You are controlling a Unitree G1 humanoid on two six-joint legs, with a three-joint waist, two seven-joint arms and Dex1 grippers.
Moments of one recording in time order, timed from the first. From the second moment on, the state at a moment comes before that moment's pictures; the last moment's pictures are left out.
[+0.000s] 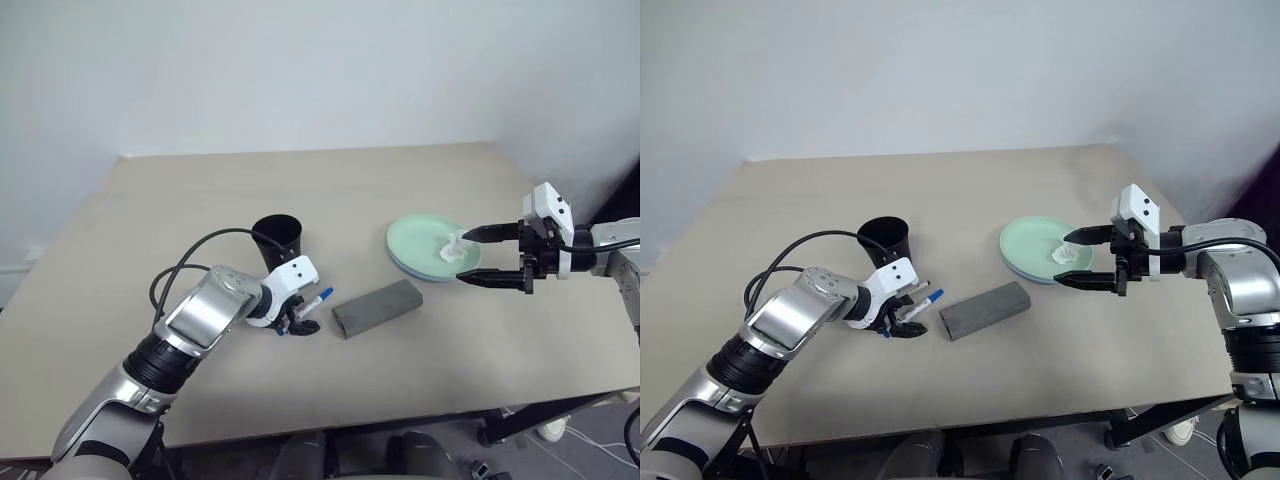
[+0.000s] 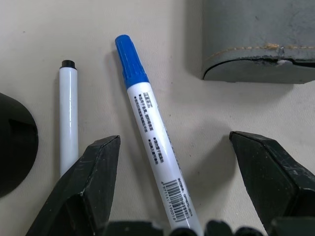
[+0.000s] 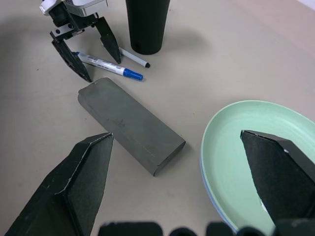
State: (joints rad) left arm -0.56 0.67 -0.45 -0.16 -0.13 1.03 -0.89; right arm -0.55 -0.89 0.02 0.11 0.39 0.46 1.35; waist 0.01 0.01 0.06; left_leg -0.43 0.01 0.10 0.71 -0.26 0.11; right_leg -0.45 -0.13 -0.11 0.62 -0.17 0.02
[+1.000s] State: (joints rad) left arm -0.59 0.60 -0.46 -0.11 -0.13 1.04 -0.84; right arm -0.55 -0.88 0.02 0.10 0.39 0.47 1.35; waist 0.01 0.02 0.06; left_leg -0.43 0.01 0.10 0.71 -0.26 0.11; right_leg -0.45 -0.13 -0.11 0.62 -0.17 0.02
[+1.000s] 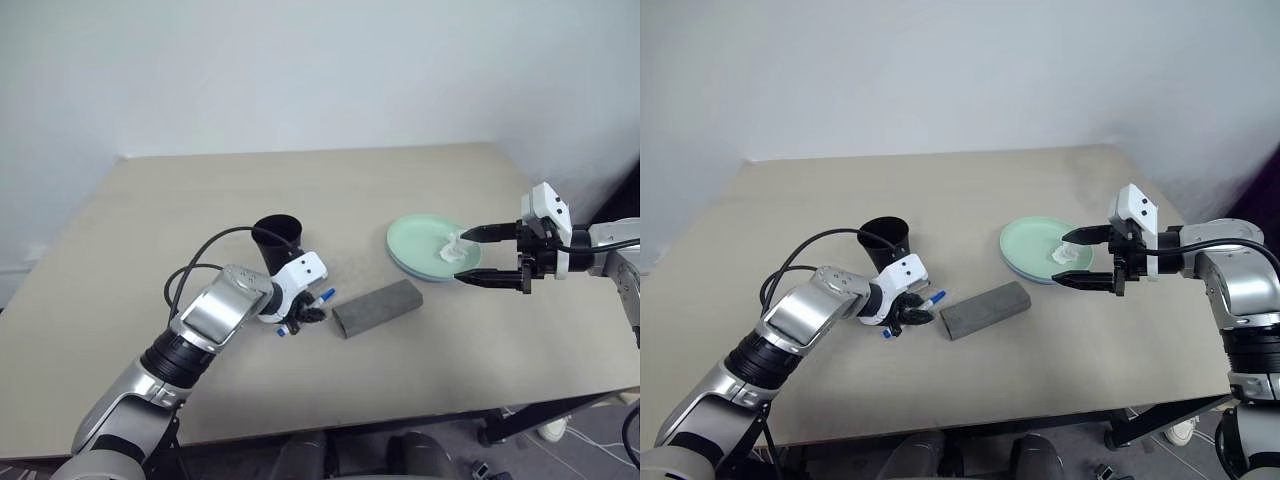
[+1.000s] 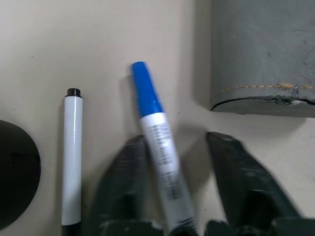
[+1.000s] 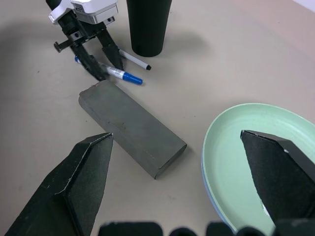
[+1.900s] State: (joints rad) left arm -0.71 0.46 -0.19 -0.28 -0.36 1.24 -0.78; right arm -0.55 -0.88 0.02 0.10 0.39 0.47 1.35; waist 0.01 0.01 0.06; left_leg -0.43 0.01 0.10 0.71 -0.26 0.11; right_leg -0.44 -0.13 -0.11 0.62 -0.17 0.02
